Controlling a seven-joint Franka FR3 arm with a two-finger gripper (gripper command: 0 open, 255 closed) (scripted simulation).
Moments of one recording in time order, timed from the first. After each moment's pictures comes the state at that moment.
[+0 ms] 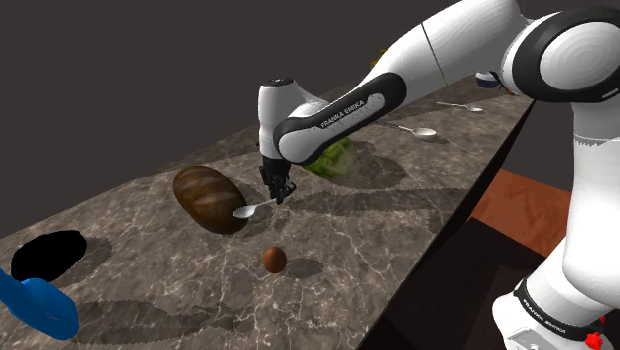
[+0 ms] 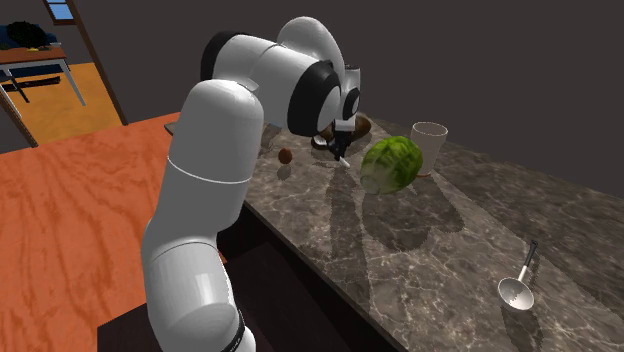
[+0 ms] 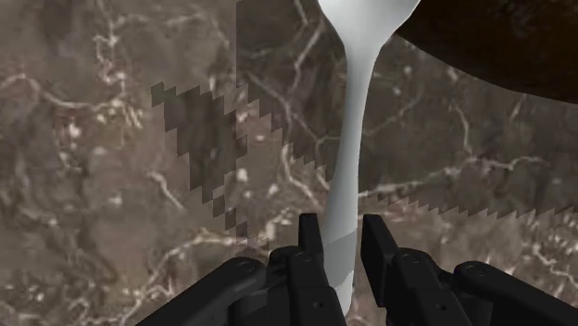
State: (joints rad) arm -0.02 0.45 0.55 -1.77 -0.21 2.29 2.01
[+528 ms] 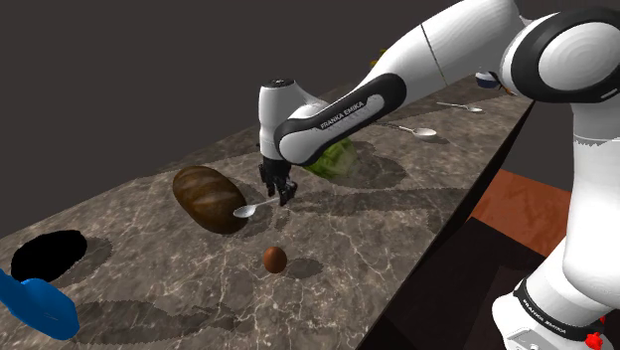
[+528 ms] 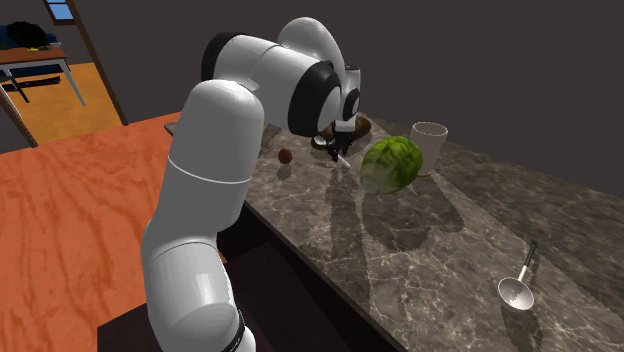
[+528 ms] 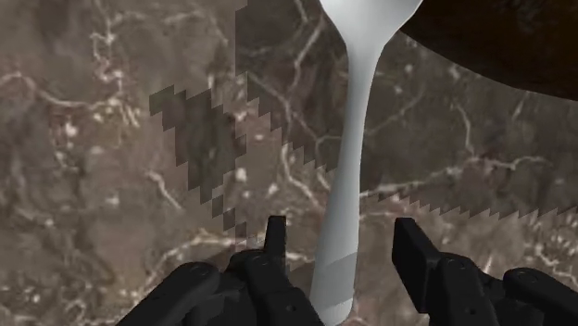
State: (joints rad) arm -0.02 0.46 0.54 -1.77 -0.21 2.29 2.01
